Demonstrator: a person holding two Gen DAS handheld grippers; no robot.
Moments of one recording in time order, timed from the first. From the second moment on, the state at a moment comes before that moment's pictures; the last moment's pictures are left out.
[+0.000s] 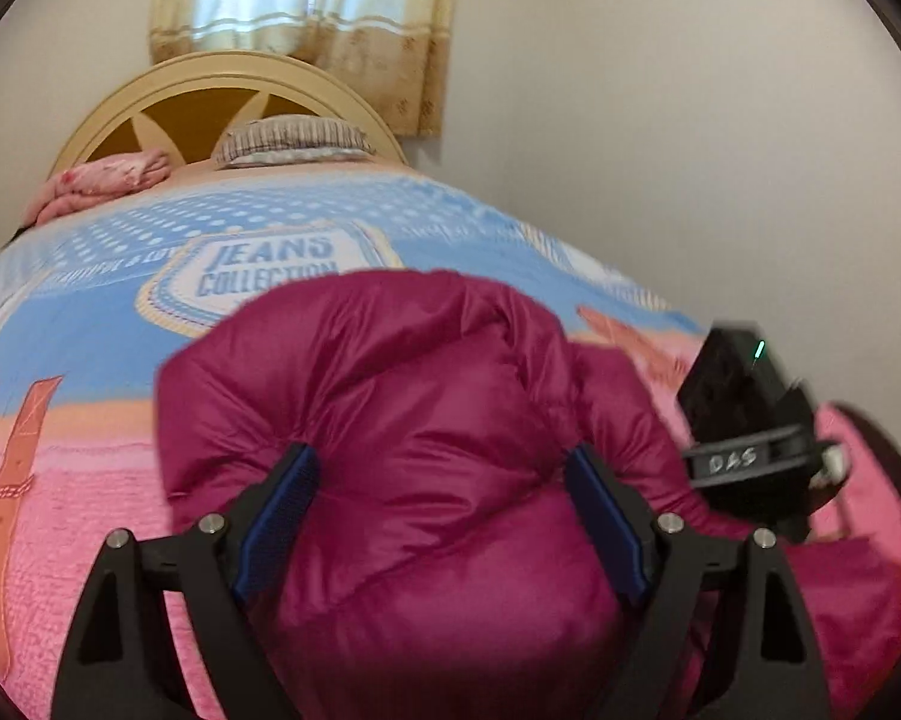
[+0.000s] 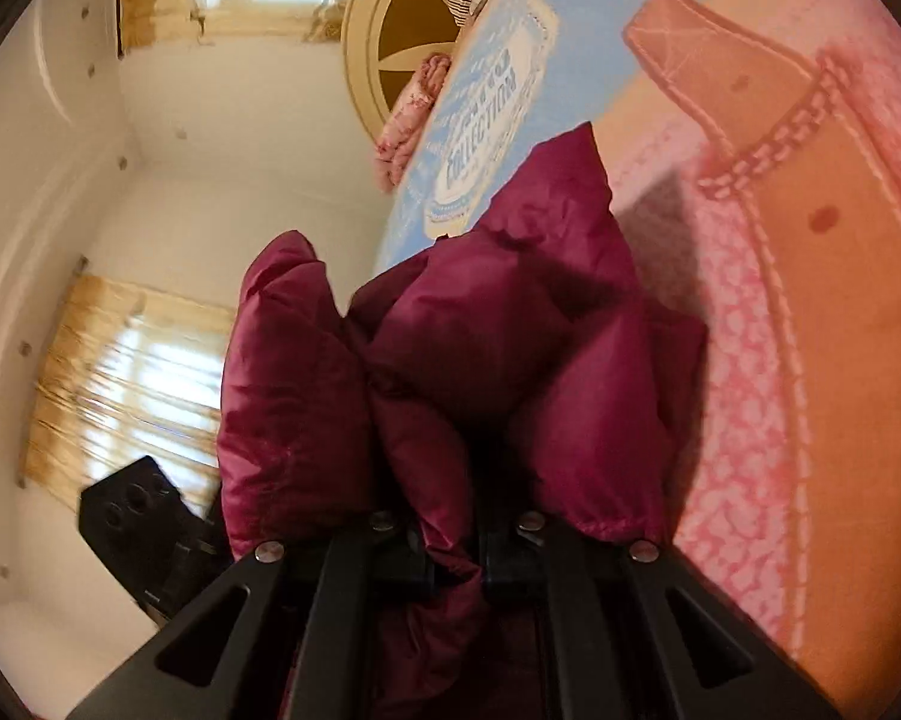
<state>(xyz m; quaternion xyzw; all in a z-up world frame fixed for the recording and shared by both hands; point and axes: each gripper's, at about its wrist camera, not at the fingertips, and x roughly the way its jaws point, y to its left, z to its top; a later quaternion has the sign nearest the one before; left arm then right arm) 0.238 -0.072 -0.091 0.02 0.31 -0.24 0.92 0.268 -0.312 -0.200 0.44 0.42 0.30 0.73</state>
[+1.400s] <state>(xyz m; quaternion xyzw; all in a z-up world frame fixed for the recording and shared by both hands) 0.222 -0.080 -0.101 0.07 0.32 -0.21 0.92 0.256 -0.289 -0.114 0.21 0.44 0.19 0.85</state>
